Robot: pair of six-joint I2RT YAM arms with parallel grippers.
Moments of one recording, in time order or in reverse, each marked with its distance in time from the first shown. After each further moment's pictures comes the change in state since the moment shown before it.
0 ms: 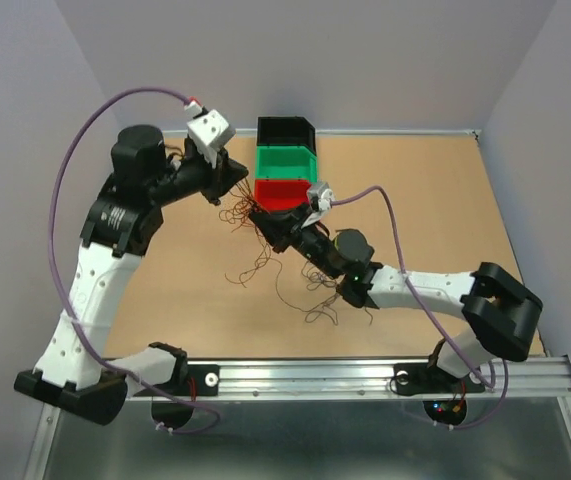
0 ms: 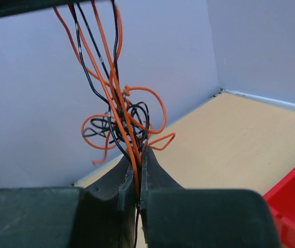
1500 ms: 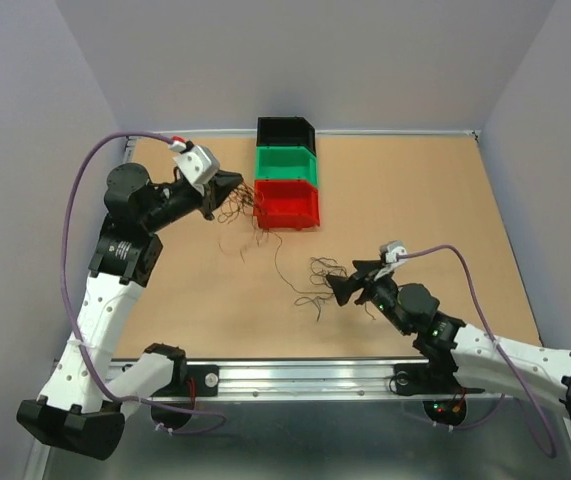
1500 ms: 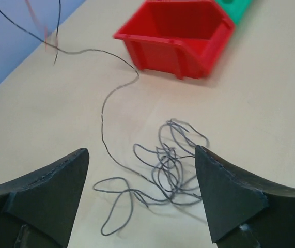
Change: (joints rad) left arm 0.148 -0.103 -0.312 0.323 0.042 -0.027; right arm -0.019 -0.781 -0.748 -0.331 0.367 0.103
